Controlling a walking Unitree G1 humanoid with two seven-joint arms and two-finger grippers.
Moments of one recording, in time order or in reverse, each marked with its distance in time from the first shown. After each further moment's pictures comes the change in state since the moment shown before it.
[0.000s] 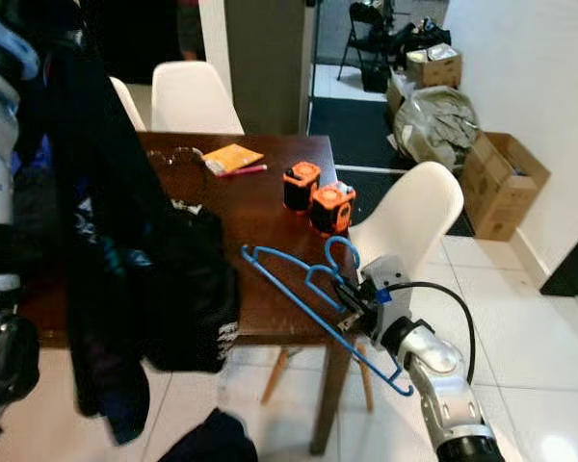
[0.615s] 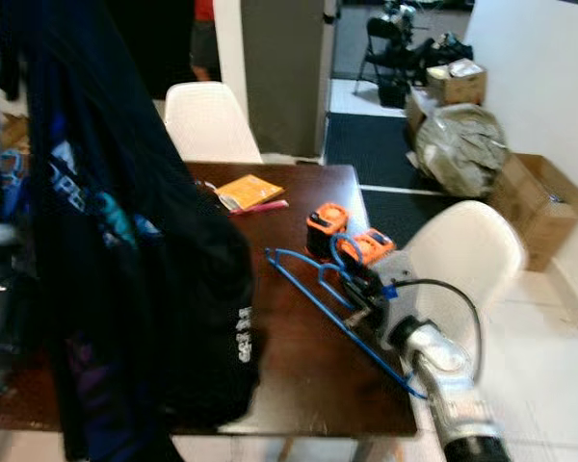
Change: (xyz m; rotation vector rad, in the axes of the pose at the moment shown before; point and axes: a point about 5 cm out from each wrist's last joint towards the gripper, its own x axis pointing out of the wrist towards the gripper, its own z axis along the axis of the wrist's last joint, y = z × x) left arm 0.001 -0.025 -0.017 -0.068 0.043 -0.114; right arm -0.004 -0.008 0.001 0.003 0.009 -0.040
